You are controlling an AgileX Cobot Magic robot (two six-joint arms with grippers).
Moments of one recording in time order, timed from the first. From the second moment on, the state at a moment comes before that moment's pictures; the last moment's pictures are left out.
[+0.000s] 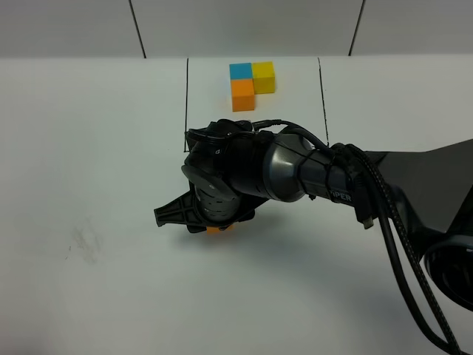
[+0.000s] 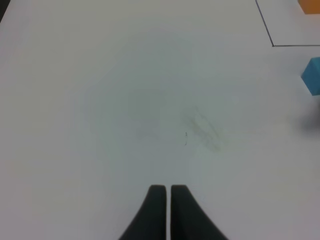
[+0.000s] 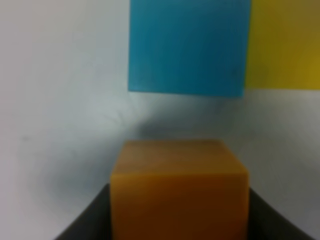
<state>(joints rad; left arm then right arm) -0.01 -0.01 -0.51 0.01 1.07 -0.01 0.88 2.17 -1.56 -0.21 0.78 0.80</state>
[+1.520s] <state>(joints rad) -0.01 -0.01 -0.51 0.01 1.06 -0.01 0.88 2.25 -1.65 -0.21 0.82 0.78</state>
